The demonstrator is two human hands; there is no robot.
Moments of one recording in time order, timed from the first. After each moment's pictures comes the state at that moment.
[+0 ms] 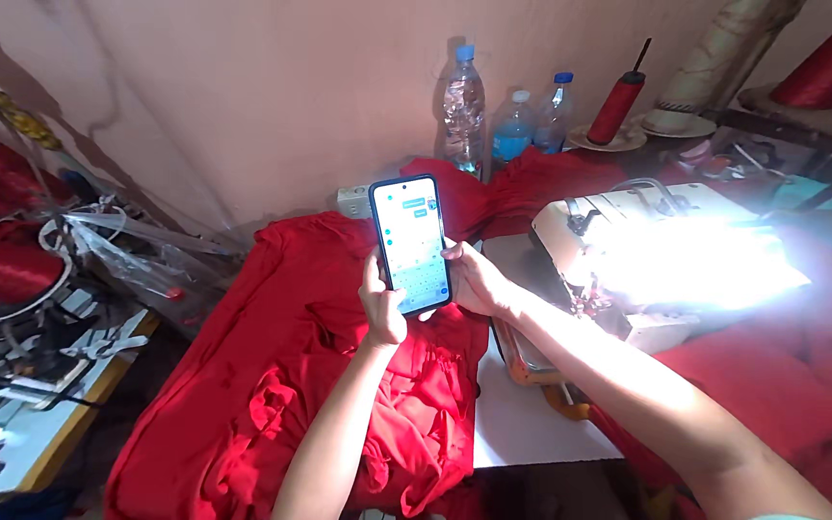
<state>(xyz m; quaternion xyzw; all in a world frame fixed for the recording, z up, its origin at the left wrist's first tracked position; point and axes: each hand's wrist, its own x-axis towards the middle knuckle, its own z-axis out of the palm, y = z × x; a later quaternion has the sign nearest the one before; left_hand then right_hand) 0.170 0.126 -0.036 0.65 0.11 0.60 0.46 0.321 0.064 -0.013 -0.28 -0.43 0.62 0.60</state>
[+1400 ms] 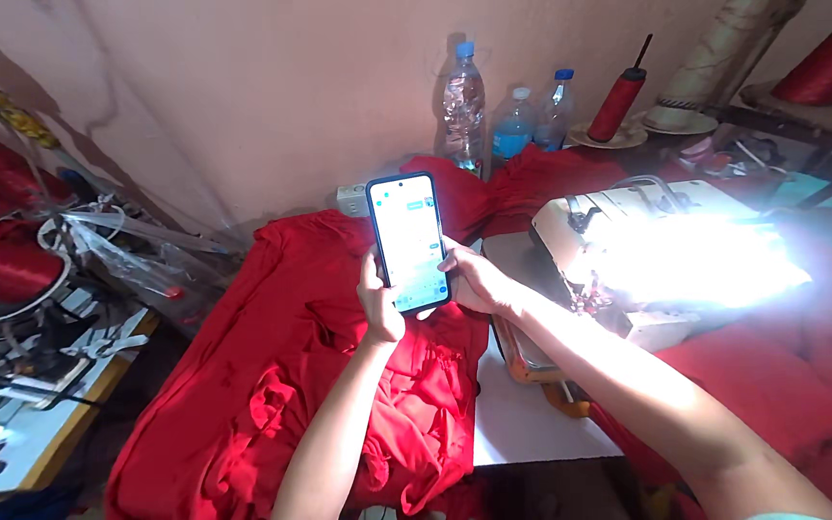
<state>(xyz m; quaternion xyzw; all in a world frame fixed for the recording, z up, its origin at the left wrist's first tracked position) 0.169 0.129 -0.036 0.64 0.12 0.60 0.47 0.319 0.062 -0.009 -0.31 -0.43 0.60 0.59</state>
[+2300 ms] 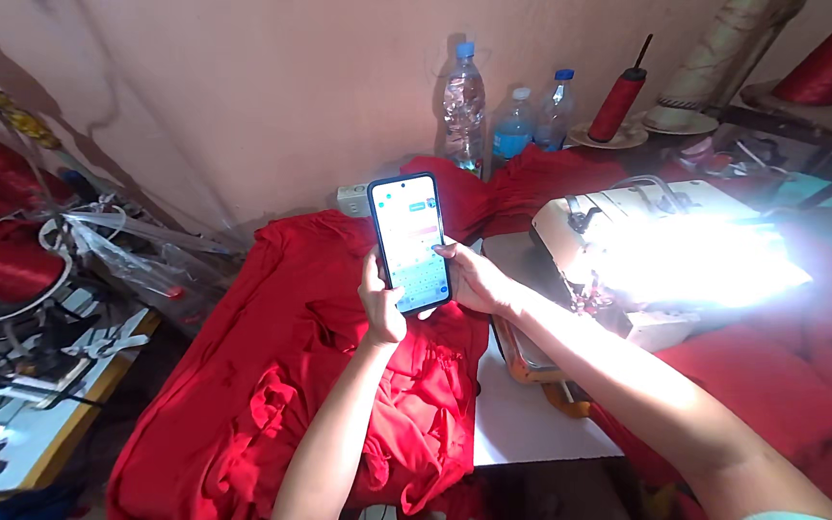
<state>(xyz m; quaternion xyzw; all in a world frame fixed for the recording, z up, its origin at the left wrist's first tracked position) 0.169 0.128 -0.037 0.65 0.10 0.59 0.47 0.319 0.062 -0.009 -0.30 -0.42 0.61 0.60</state>
